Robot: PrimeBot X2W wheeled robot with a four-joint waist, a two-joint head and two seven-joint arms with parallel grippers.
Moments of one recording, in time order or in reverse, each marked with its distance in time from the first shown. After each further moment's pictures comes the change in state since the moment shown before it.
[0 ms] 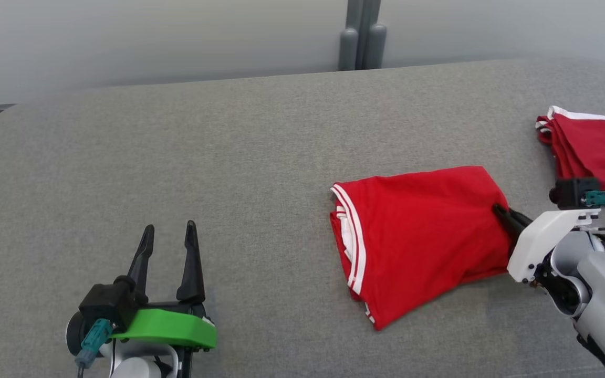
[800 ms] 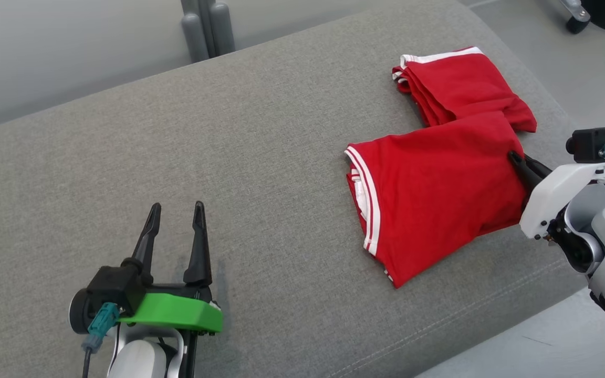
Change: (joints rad) left arm -0.052 -0.001 -0.022 -0.014 0.035 -0.003 -0.001; right arm -0.137 -0.048 0.007 0.003 -0.074 0.000 -0.029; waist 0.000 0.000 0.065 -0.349
